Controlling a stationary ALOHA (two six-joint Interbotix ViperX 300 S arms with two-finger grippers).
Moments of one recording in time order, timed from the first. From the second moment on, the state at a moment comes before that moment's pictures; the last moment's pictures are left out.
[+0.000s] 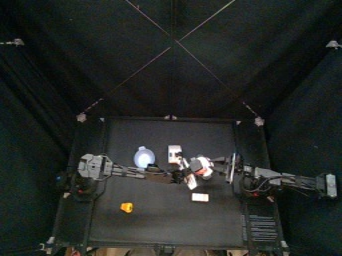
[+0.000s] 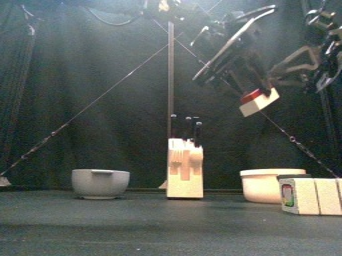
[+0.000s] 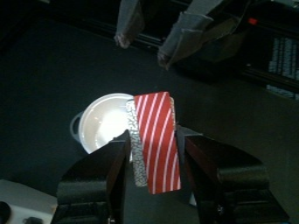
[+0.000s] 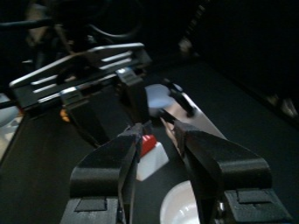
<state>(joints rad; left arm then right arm) -0.06 0.37 -0.15 0.72 0.49 -0.93 -0.17 -1.06 1.29 0.02 -0.23 0.06</state>
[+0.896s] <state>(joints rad) -0.08 0.28 -0.06 0.75 0.38 -0.93 -0.09 -0.93 1.26 -0.04 -0.34 0.06</state>
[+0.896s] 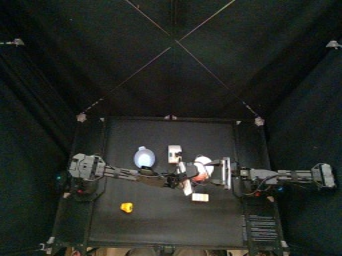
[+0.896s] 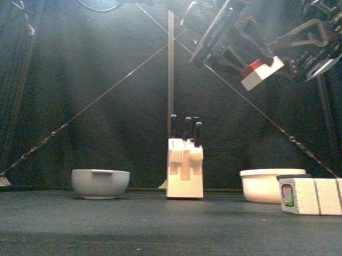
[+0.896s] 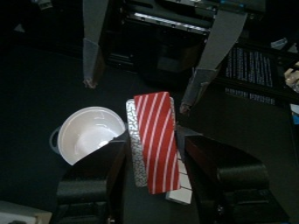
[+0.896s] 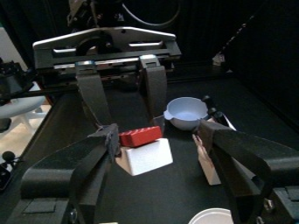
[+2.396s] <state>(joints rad) -0.10 0.25 -0.02 0.88 0.37 -0.93 -0.05 -0.91 1.26 -0.04 -0.30 0.06</state>
